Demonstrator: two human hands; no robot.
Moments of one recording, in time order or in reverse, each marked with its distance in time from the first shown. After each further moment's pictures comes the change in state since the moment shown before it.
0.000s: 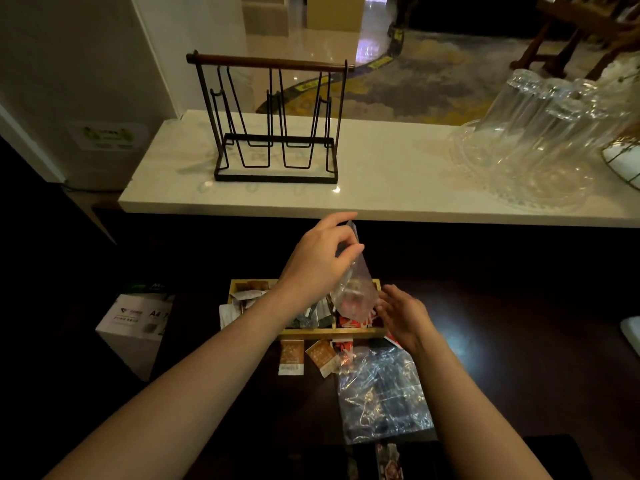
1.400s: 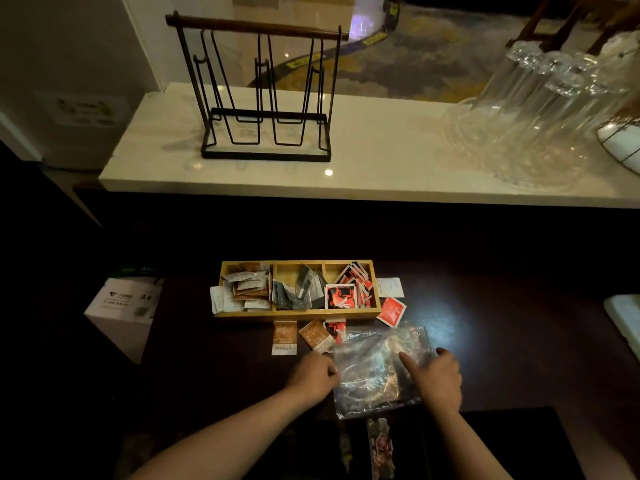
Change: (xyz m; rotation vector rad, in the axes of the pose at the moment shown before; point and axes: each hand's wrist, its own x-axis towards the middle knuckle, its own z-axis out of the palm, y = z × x) left_hand -0.133 -0.101 0.146 0.068 -0.534 -0.539; right_hand -0.060 0.063 -0.113 -1.323 0.610 -0.072
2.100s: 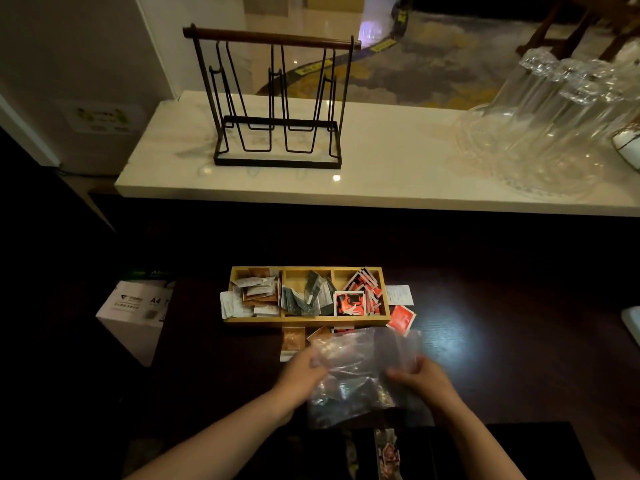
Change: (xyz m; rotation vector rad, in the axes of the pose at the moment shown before) left_hand -0.023 -0.014 -0.032 -0.586 0.028 -0.155; right_hand -0.011 -0.022 -0.008 0.446 -0.561 -0.161
